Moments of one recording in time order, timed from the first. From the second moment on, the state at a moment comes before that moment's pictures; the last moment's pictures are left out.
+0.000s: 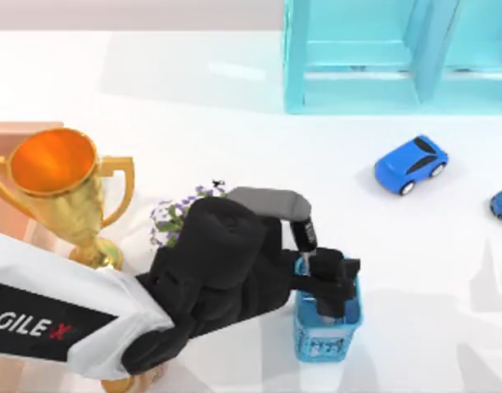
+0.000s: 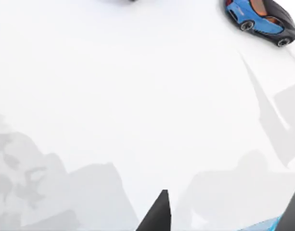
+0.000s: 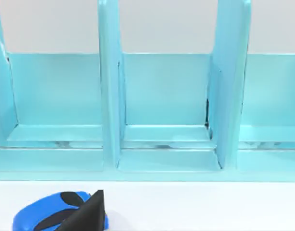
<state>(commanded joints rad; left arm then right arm) -0.88 1.76 0.60 0.63 0.11 -0.59 0.00 0.00 0.00 0.00 0.00 0.00</state>
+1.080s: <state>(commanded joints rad) -0.84 1.54 0.66 0.41 0.24 -0.48 0.00 0.00 0.00 0.00 0.00 0.00</state>
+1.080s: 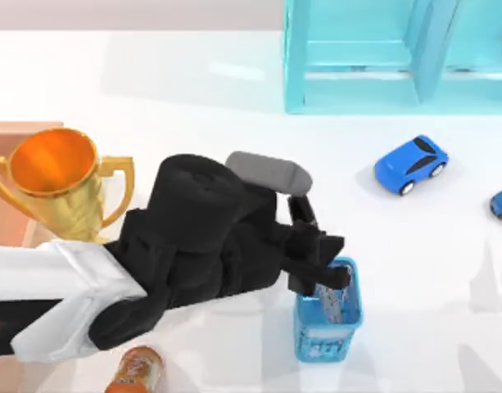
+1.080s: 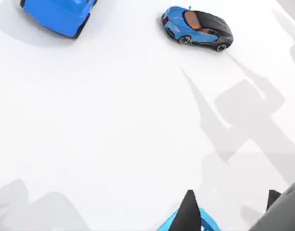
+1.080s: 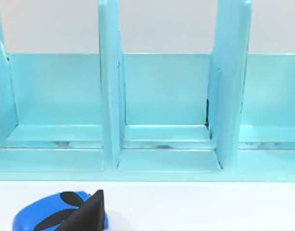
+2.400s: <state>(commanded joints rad) -0.33 1.07 0.84 -0.32 0.57 -0.27 0.00 0.00 0.00 0.00 0.00 0.00</state>
